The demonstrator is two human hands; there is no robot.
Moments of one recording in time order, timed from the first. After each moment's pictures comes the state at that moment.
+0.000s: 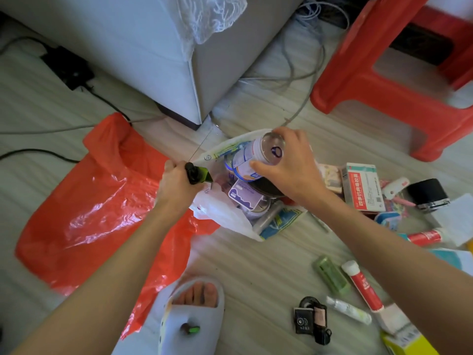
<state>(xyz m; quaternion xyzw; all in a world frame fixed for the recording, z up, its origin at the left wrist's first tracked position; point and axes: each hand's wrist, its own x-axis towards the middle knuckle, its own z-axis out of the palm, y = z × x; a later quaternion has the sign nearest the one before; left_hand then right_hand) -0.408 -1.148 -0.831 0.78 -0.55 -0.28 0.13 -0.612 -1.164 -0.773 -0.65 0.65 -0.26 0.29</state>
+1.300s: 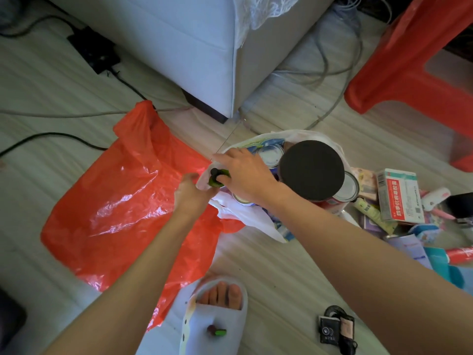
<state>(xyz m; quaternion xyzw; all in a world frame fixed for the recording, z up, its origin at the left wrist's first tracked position) -0.379 -1.126 -0.856 0.80 -0.34 -0.43 0.25 -0.496 -1.181 -0.825 -0.85 0.47 0.03 0.22</state>
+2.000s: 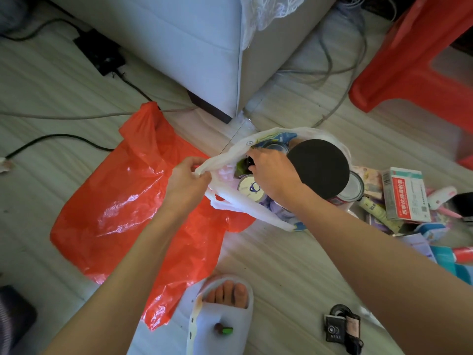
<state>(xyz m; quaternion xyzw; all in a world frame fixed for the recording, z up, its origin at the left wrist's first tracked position) -0.368 -1.130 -0.811 0.75 -0.41 -0.42 0.31 -0.524 -1.189 -0.831 -0.83 0.54 0.02 0.15</state>
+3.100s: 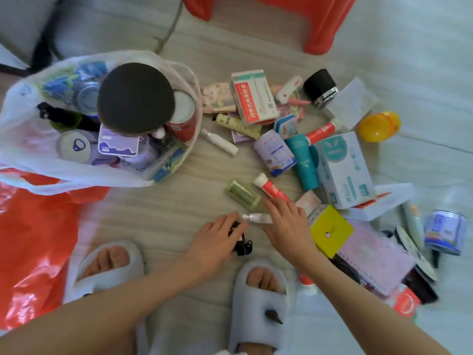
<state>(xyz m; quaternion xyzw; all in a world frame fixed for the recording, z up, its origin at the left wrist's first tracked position) -0.608 -0.954 -0.917 0.30 -0.91 -0.23 -0.15 -0.798 -0.908 -0.903 -0.67 0.72 0.07 0.16</state>
